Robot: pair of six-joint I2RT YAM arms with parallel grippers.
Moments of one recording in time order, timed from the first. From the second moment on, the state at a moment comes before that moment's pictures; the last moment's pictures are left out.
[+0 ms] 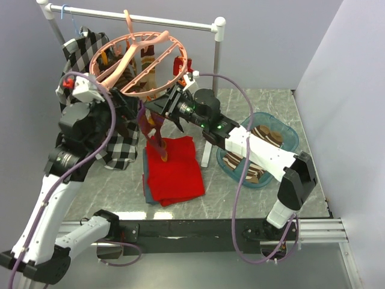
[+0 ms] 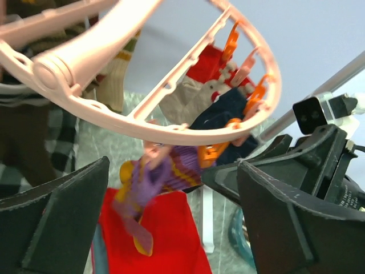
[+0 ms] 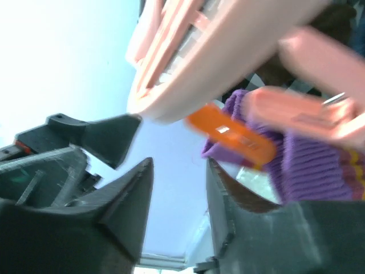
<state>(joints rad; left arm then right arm) -0.35 0.93 1.30 -0.43 -0.14 -0.46 0.81 1.67 1.49 0.22 -0.20 1.10</state>
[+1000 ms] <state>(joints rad) -0.36 0.02 1.11 -0.70 -0.54 -0.34 0.81 0.26 0.75 -0.21 0.57 0.11</state>
